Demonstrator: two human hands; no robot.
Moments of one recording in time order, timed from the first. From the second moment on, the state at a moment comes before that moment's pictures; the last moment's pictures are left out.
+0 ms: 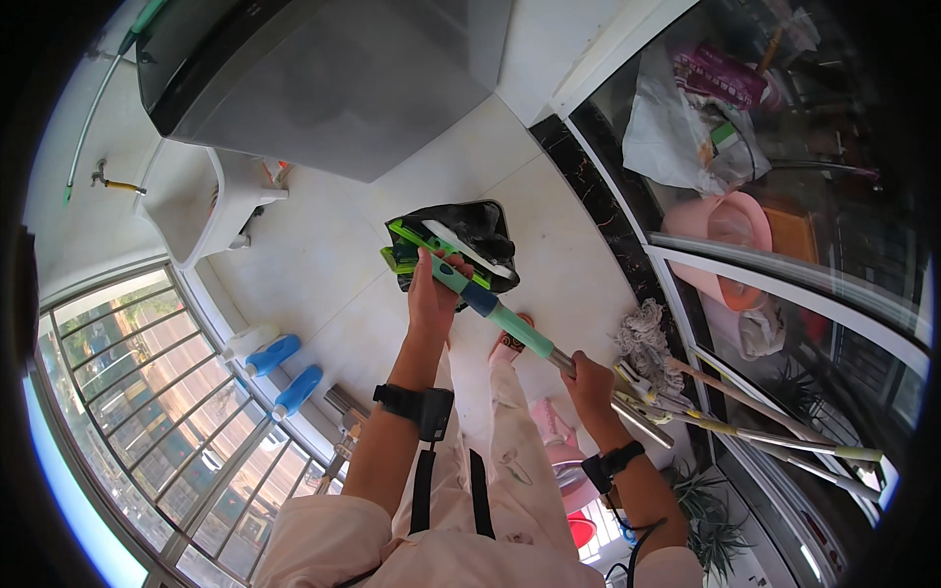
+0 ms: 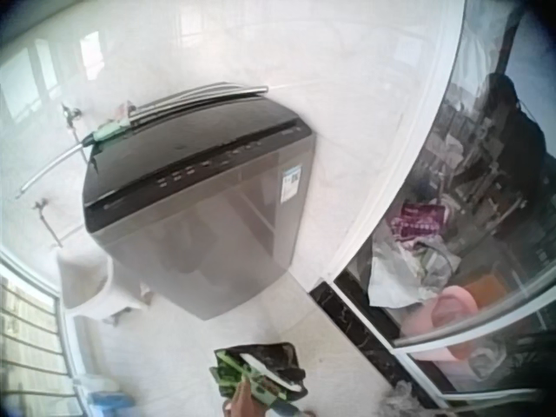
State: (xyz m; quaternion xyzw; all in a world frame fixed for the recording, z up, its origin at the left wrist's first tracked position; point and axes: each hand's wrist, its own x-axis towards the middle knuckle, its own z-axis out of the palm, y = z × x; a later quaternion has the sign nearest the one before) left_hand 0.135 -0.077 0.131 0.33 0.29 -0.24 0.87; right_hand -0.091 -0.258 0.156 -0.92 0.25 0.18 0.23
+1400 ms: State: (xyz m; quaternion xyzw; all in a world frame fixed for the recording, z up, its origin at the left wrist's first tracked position) left_hand 0.160 -0.023 0.118 0.30 0.37 -0.18 0.86; right_hand -0.073 -0.313 0.188 -0.91 0.13 0.30 0.27
